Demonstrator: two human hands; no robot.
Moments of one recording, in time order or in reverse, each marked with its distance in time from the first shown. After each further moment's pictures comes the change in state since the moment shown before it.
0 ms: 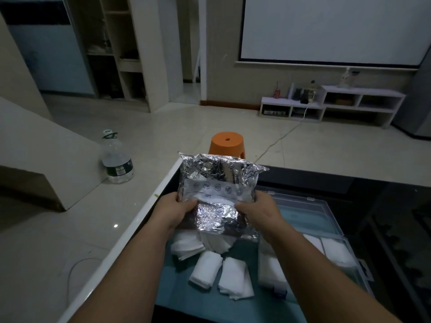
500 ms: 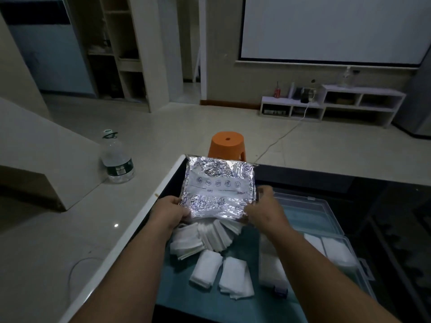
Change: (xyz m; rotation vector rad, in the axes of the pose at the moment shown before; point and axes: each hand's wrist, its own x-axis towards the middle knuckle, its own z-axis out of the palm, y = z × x) left_hand 0.003 -0.007 -0.004 0.126 0.092 -0.061; right_hand 0.006 0.008 -0.006 -0.314 0.127 0.021
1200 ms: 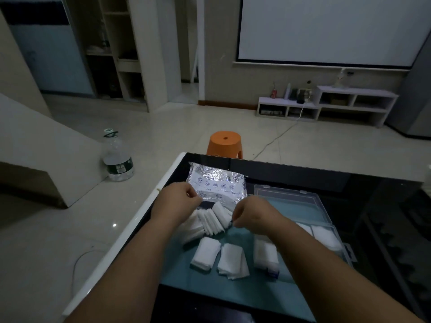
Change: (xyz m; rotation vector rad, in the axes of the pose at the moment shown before) left_hand -0.044 0.023 -0.006 0.599 0.075 0.431; right_hand -0.036 -0.016 -0.010 -0.508 -0.318 -0.236
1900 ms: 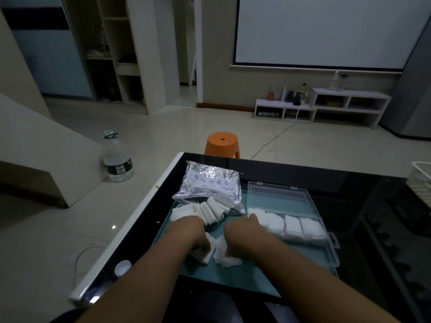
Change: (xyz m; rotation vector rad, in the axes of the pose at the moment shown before) left_hand -0.054 0.015 0.036 0.505 -0.533 -0.123; right_hand -0.038 -0.005 0.045 -0.722 -0.068 -0.146
